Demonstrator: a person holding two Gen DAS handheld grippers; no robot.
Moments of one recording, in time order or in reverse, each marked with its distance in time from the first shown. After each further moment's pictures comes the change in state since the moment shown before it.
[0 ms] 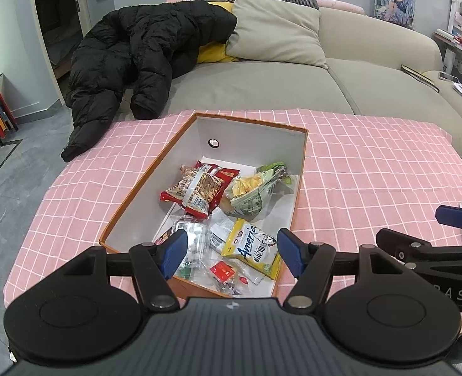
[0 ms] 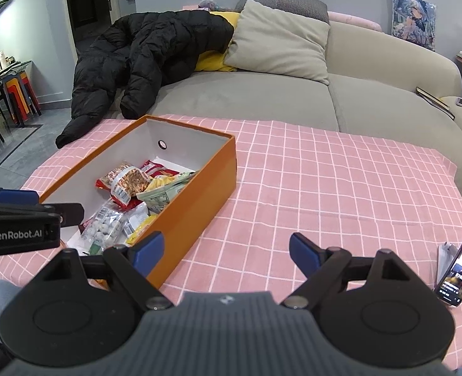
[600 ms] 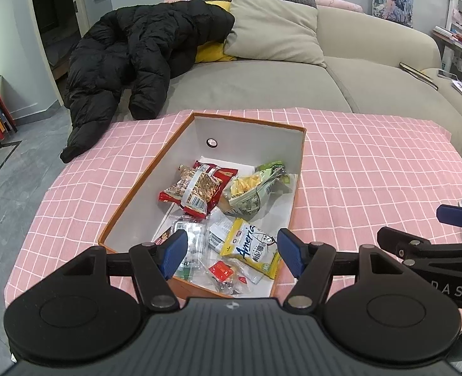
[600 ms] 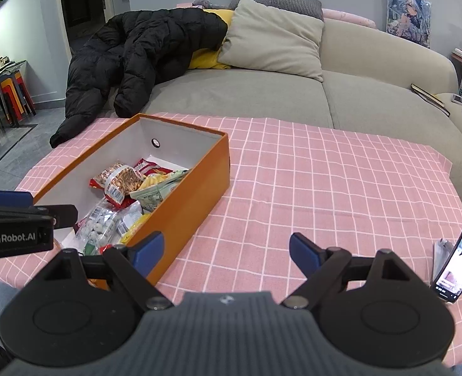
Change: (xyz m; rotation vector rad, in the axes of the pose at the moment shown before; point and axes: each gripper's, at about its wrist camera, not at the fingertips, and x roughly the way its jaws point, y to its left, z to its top) left arm 0.000 -0.002 -0.001 0.012 0.001 -0.004; right arm 0.002 -0.003 0.001 0.008 0.009 -0.019
